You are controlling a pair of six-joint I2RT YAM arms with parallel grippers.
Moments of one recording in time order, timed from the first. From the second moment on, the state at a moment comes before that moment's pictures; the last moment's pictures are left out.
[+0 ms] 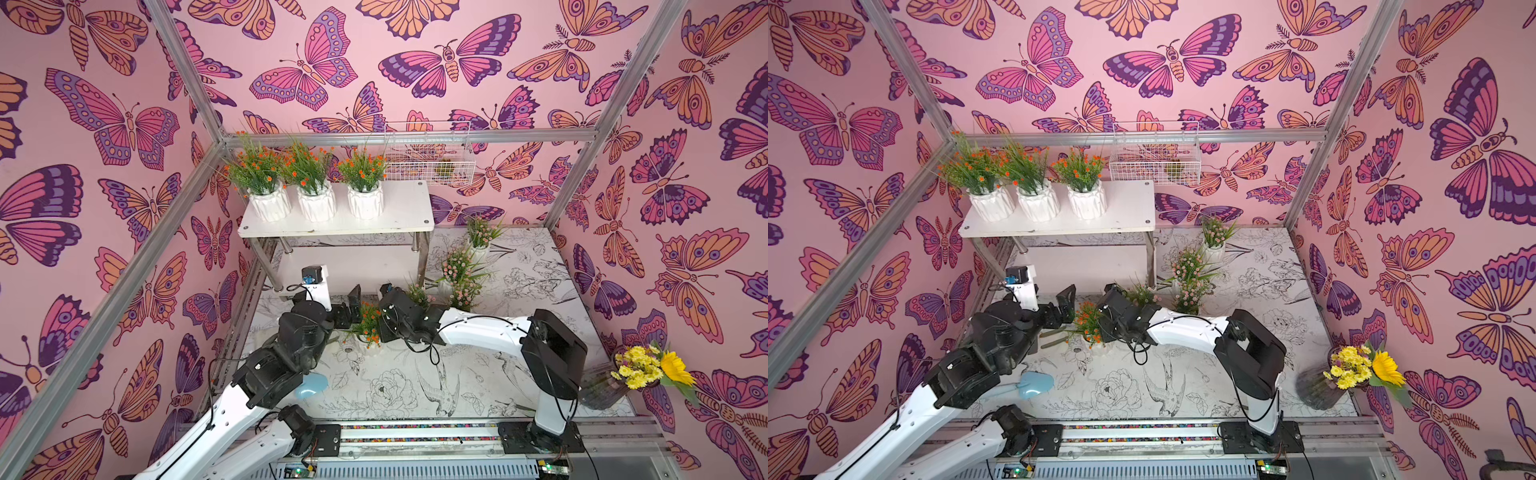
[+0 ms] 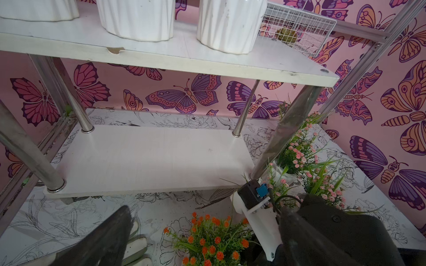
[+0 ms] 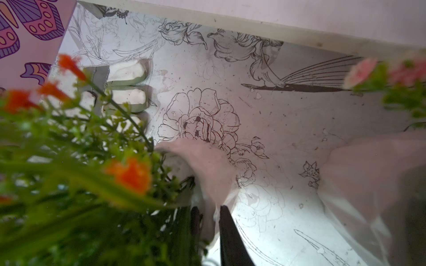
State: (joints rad) left arm -0.72 0.72 0.88 -0.46 -0.49 -0.35; right arm 1.01 1.87 1.28 -0.29 0.07 0.64
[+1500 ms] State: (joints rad) left arm -0.72 0.75 0.85 -0.46 -0.43 -0.36; right arm 0.97 1.63 1.27 -0.63 0.04 0.47
